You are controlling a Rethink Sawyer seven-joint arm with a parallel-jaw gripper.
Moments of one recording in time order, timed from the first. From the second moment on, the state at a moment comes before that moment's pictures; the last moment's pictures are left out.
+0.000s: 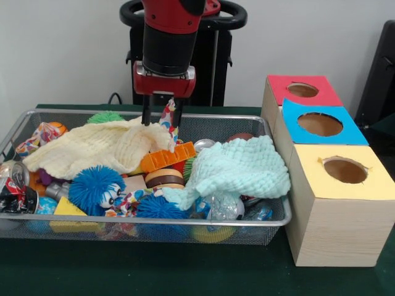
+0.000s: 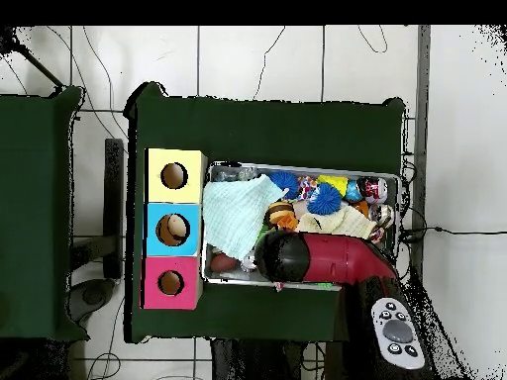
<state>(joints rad) -0.37 -0.69 0.03 1.77 -0.32 0.51 1.57</state>
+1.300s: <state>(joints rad) -0.32 -0.67 0.04 1.77 -0.32 0.51 1.57</state>
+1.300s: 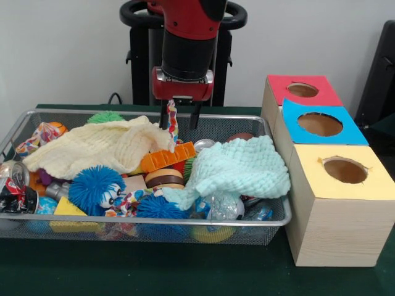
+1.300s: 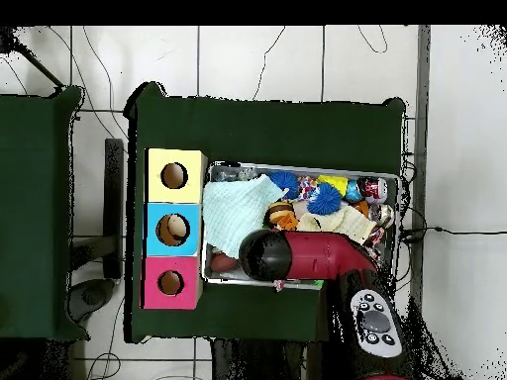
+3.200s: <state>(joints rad) -0.36 -0.71 0.03 1.90 -0.38 0.50 1.57</state>
